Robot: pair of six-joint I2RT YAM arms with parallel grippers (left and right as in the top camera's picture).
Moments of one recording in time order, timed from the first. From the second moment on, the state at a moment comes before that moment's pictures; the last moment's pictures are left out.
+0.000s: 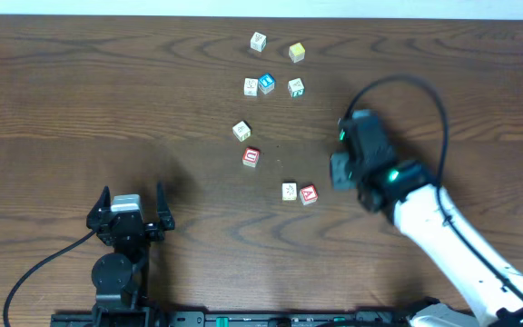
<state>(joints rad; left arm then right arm) -0.02 0.02 0.03 -0.12 -0.11 0.03 0.46 1.38 0.90 -0.58 0.16 0.33</state>
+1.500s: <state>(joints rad) -0.02 0.02 0.03 -0.12 -0.11 0.03 0.58 1.54 0.73 -0.30 0.11 0.53</state>
